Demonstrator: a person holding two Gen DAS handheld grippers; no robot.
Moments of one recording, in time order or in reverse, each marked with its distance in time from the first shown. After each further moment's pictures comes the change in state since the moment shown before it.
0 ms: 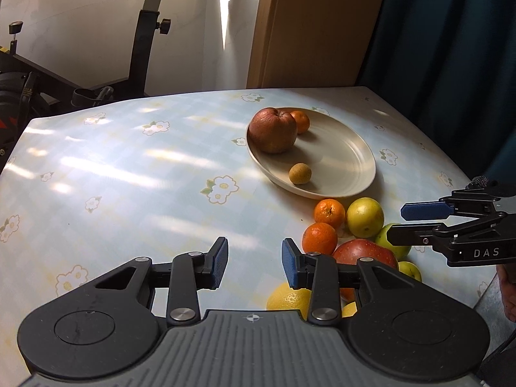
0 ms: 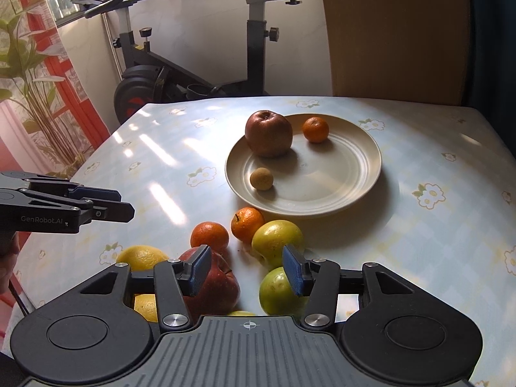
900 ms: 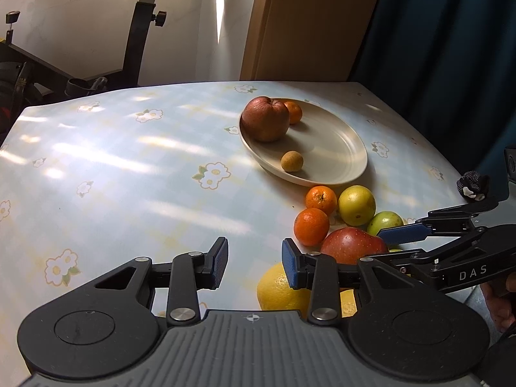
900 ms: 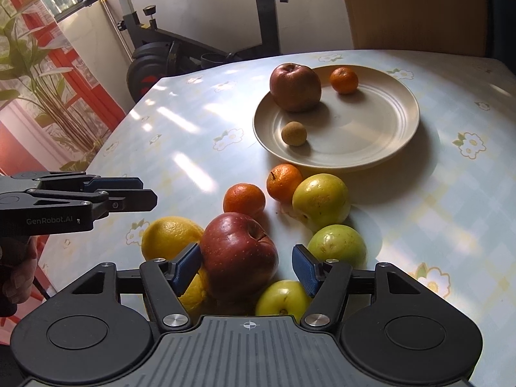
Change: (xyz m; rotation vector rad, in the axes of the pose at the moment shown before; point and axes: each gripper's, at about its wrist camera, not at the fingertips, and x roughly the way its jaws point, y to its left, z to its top) left arm -0.002 0.003 -0.012 -0.014 0.009 -0.038; right arm 0.028 0.006 -0.009 0.083 0.136 0.099
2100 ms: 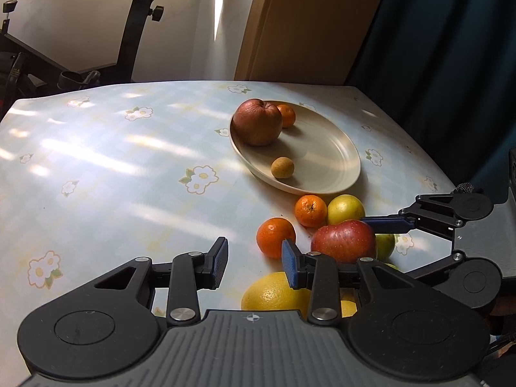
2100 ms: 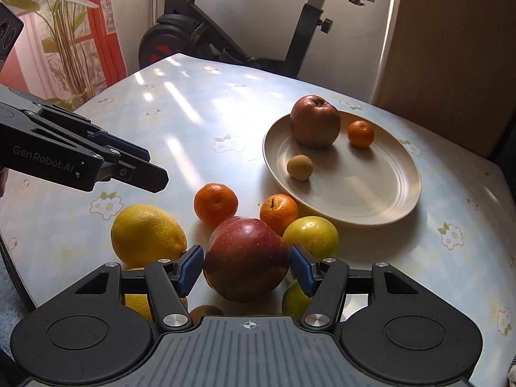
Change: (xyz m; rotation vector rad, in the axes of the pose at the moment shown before) left arm 0.009 -0.004 0.008 -0.036 0.005 -0.038; right arm 0.002 0.035 0.005 -0.317 -0.047 -0.155
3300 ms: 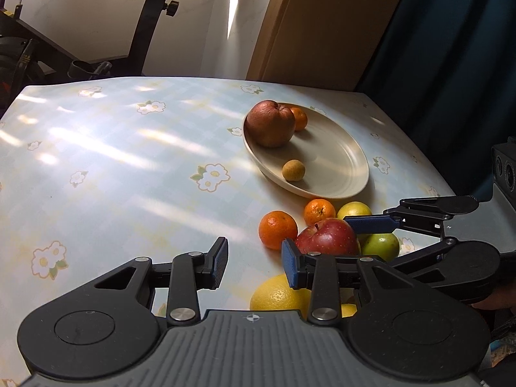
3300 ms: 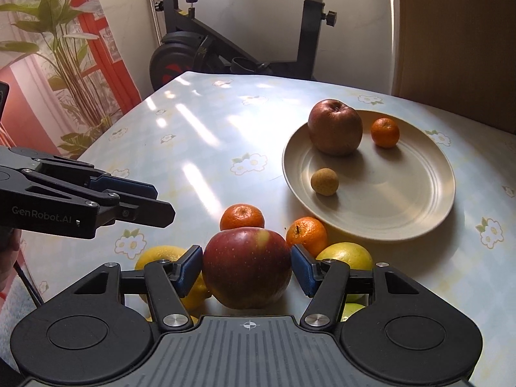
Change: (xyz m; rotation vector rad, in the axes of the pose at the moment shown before) left arm -0.001 0.012 0.000 -0.060 -0.003 0.007; right arm 0.021 -0.009 0.023 0.079 -0.017 0.117
